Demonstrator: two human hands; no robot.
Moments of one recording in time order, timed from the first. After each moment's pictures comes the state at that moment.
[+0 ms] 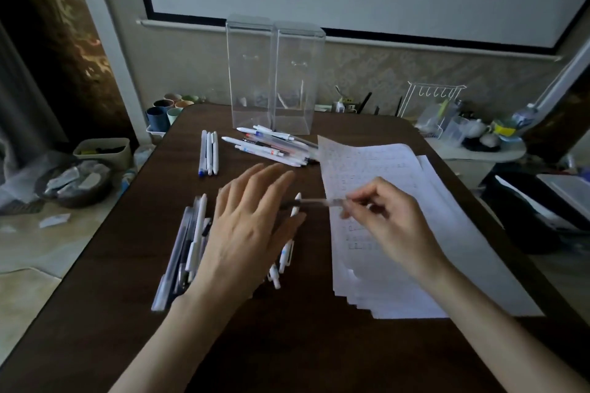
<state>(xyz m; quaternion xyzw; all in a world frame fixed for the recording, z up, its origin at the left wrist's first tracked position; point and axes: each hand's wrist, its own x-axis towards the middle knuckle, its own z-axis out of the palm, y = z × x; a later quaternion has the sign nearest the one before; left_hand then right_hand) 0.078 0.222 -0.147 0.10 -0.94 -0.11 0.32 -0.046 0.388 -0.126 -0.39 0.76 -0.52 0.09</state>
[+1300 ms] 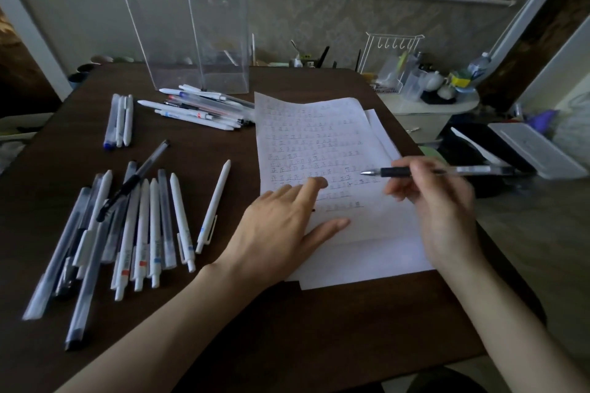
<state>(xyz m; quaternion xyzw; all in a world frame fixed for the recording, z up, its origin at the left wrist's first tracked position) 0.012 0.309 -0.167 -0.04 -0.96 -0.19 0.21 -0.089 0.487 -0.153 -0.26 0.64 -0.72 0.01</state>
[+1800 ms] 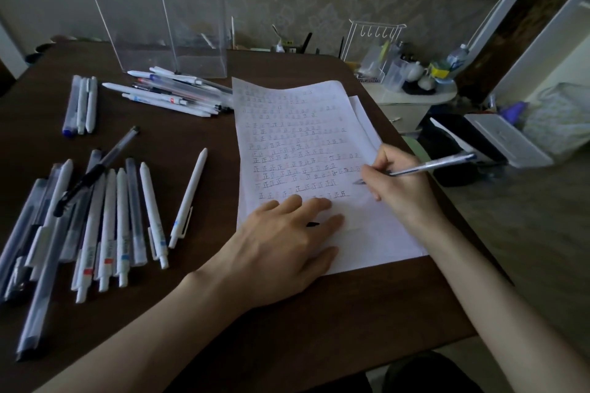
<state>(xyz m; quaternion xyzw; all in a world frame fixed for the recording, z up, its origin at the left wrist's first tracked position) 0.015 0.320 -0.181 -0.18 -0.97 -0.10 0.13 -0.120 0.479 -0.165 -0.23 0.80 -0.55 0.04</state>
